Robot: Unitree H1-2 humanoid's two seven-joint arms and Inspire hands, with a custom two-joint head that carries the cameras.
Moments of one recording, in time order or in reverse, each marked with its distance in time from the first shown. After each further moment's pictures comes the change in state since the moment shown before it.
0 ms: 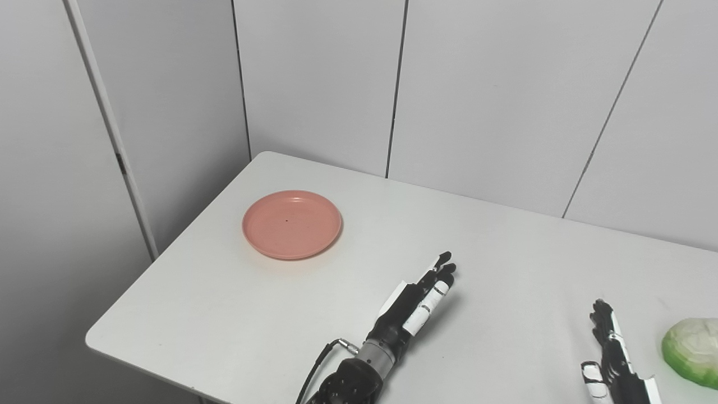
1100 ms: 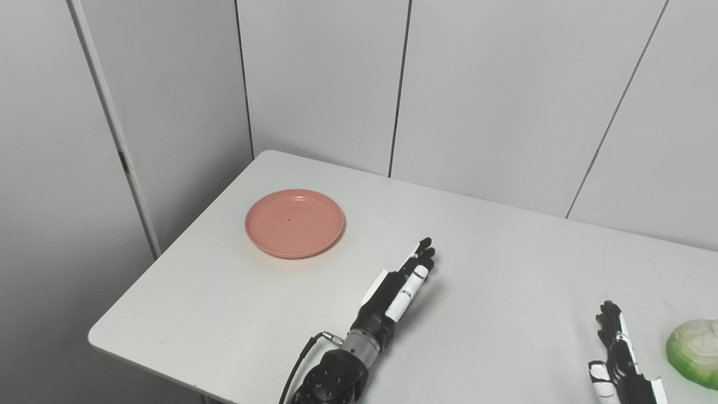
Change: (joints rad) left arm 0.003 0.042 0.069 -0.158 -0.076 0.065 0.005; right arm -0.016 0.012 -0.002 0.003 0.012 0.025 0.023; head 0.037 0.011
